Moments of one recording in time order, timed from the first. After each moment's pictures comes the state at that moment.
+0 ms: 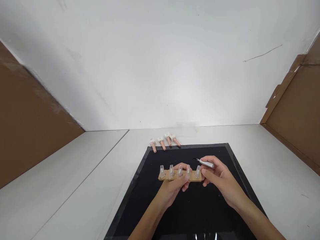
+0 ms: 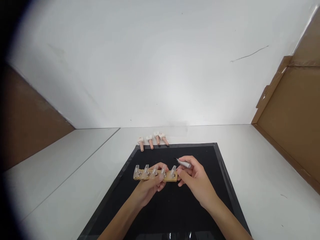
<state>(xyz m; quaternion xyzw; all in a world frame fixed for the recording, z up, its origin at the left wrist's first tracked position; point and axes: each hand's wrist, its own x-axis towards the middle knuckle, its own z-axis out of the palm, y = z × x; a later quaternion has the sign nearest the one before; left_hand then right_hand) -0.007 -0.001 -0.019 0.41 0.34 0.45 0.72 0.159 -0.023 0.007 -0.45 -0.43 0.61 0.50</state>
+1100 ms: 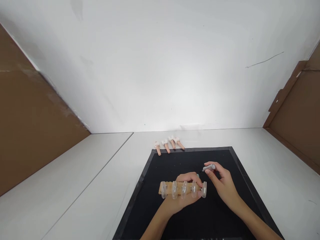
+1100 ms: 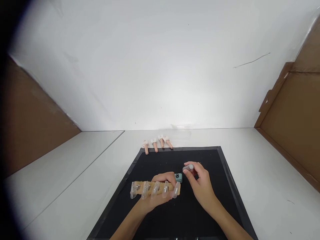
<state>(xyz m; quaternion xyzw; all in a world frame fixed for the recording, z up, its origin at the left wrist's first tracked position) -0.021 -0.005 -0.019 0.64 0.28 0.40 0.59 0.152 -0.013 -0.025 -0.51 -0.61 0.31 0.52</state>
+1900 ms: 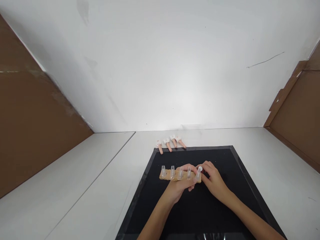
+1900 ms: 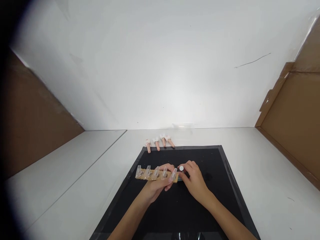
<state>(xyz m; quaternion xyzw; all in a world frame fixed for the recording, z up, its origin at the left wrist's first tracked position) -0.023 0.000 -0.013 0.47 0.32 0.43 0.70 0.134 0.000 -0.046 -0.46 -0.74 0.25 0.42</state>
